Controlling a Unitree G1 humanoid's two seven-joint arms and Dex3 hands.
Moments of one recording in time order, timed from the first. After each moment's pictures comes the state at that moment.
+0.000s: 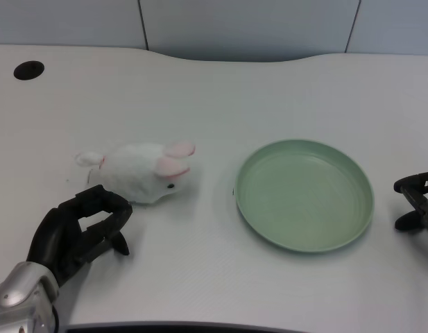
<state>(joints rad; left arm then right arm) -0.40 0.14 0.21 0.97 -0.21 -0.30 -0.50 -0.47 -0.24 -0.18 1.09 0.03 -0.43 0.12</state>
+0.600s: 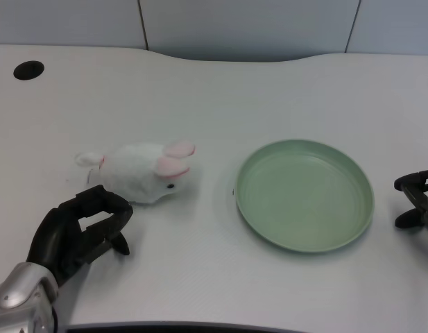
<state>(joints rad) -0.39 0.14 0.19 0.97 -0.19 -0.33 -0.49 -0.47 -0.24 -0.18 1.07 0.03 -0.42 0.11</state>
